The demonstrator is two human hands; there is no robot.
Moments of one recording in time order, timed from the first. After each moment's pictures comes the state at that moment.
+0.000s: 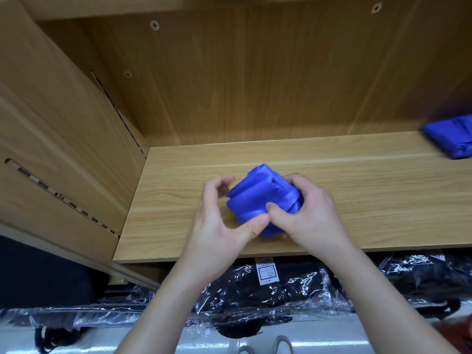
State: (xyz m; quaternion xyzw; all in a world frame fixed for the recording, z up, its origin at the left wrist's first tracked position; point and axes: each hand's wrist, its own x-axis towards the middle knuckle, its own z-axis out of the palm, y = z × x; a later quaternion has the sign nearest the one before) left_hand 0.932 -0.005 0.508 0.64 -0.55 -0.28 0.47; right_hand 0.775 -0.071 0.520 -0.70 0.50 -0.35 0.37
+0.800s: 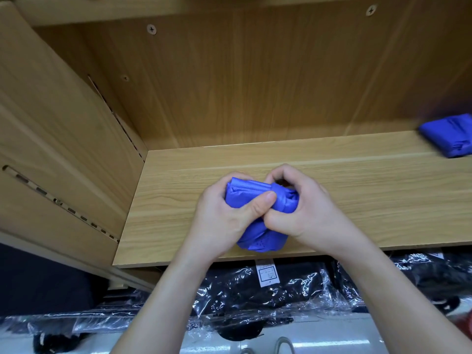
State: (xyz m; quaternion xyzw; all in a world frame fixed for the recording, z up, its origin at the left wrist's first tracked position) left_hand 0.926 -0.029 0.534 0.56 -0.52 -0.37 0.53; right_hand 0.776 -0.071 0.546 -0.73 0.40 -0.32 0.46
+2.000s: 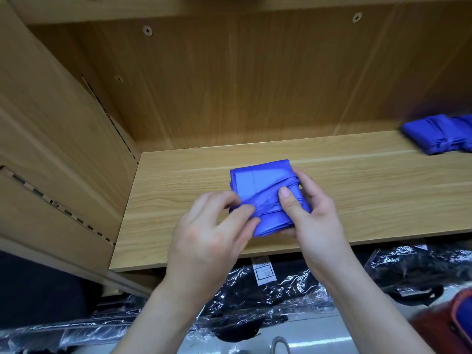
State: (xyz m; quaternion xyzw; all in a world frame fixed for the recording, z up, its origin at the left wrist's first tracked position) left_hand 0.942 0.009 0.521 0.55 -0.74 0.13 0.38; right_hand 0.784 -0.040 0.525 -0.47 0.44 -0.49 0.59
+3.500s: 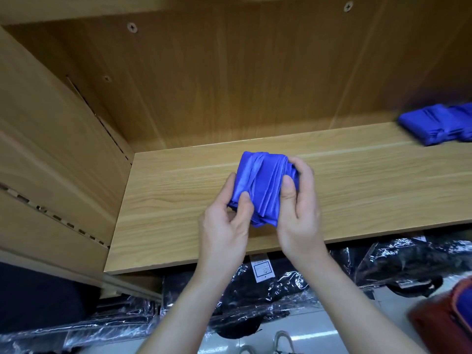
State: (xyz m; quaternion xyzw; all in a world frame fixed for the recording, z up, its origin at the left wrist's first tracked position) left_hand 0.908 -0.020 0.496 0.64 -0.48 -0.29 0.53; right_hand 0.795 -0.051 0.495 -0.63 0.45 -0.55 0.31
